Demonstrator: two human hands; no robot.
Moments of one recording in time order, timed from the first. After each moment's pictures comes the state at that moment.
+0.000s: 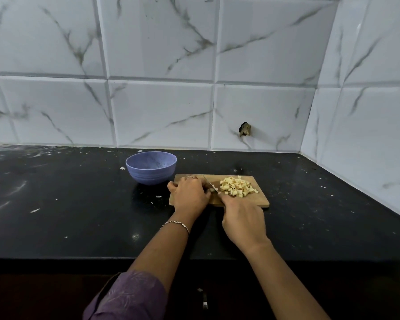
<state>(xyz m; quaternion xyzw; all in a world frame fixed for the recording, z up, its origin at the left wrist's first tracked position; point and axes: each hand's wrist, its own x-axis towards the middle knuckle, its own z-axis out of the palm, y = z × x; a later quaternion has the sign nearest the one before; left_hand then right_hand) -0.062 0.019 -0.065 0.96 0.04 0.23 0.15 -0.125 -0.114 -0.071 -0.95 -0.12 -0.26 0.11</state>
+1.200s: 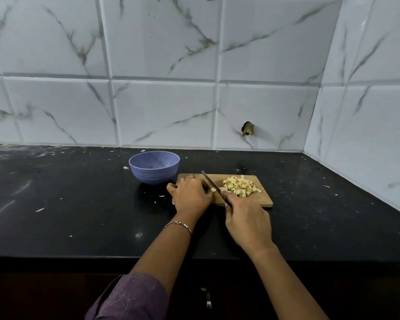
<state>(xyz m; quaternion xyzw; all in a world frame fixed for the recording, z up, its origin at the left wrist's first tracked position) -0.058 0.024 -0.073 0.95 0.07 0.26 0.18 -0.131 -0.113 -0.074 -0.94 -0.10 -0.28 0.19</state>
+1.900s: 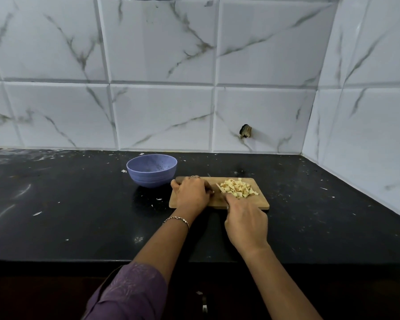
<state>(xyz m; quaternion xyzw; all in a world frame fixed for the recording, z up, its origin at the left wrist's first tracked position) -0.054 0.018 -0.057 0.97 0.01 0.20 0.14 -0.126 -0.115 -0.074 -0.95 -0.06 -0.28 0.14</state>
